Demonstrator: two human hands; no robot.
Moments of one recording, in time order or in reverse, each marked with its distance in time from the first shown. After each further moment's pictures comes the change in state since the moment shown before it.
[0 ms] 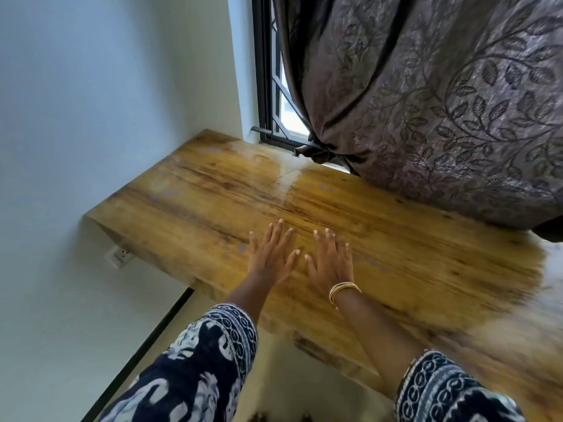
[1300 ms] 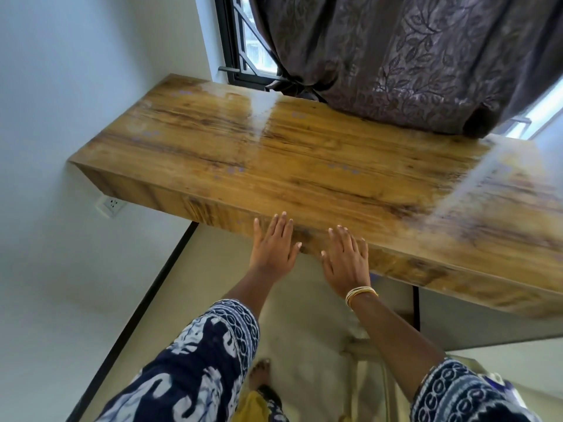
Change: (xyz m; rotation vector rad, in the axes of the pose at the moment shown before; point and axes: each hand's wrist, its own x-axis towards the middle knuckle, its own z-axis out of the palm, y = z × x) left_hand -0.208 0.033 0.053 0.045 0.052 0.231; right_hand -0.260 0.011 0.025 -0.041 0.115 0.125
